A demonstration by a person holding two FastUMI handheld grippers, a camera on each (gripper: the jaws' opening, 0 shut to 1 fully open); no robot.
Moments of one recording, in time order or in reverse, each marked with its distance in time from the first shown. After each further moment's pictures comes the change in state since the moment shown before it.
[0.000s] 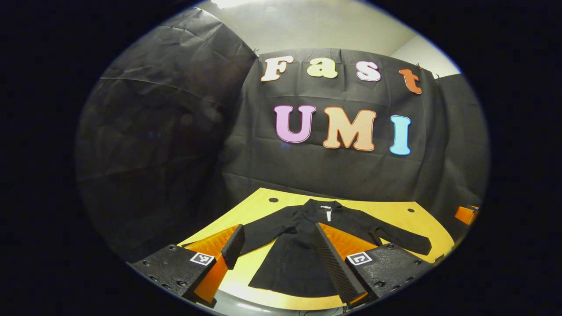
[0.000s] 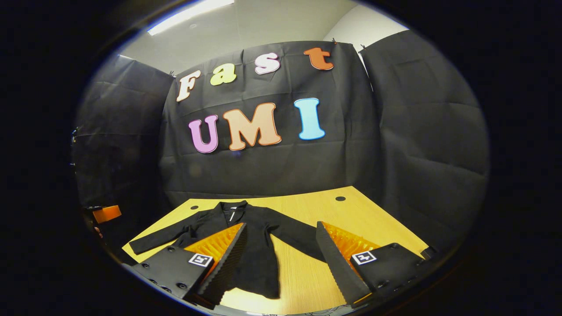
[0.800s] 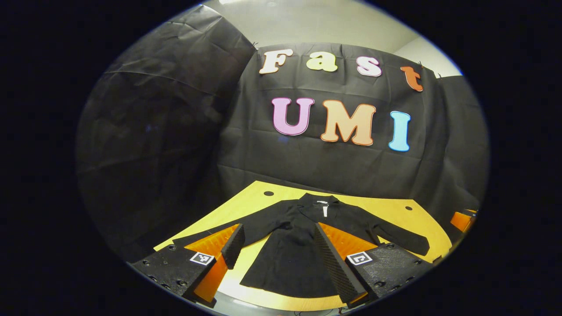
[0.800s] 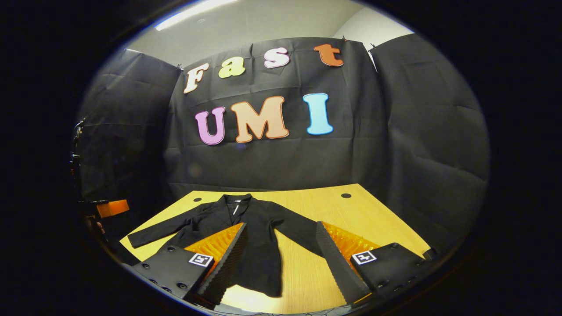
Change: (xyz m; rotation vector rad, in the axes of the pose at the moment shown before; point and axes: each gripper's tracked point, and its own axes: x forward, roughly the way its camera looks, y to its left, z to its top) left arm 0.018 -0.010 -0.016 -0.006 0.038 -0.023; right arm 0.007 0.015 -0.012 -0.035 0.031 0.029
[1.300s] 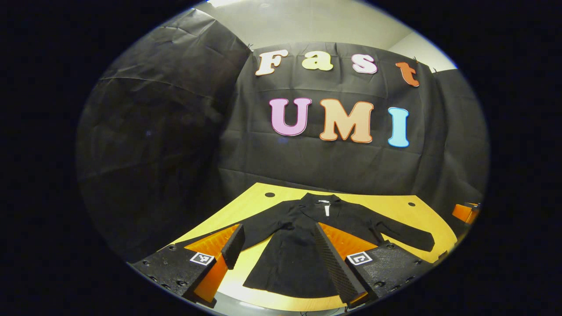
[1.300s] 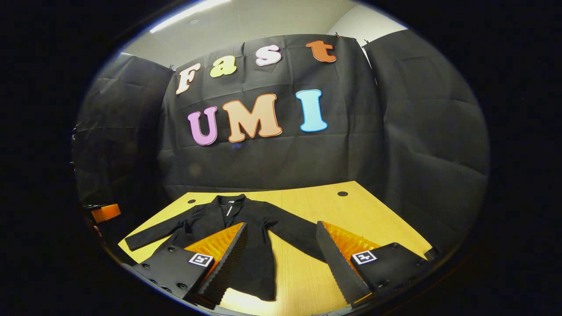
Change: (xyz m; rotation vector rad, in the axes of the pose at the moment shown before) left arm -0.001 0.004 -0.003 0.014 -0.001 0.027; right arm 0.025 -0.025 0.002 0.013 0.015 -0.024
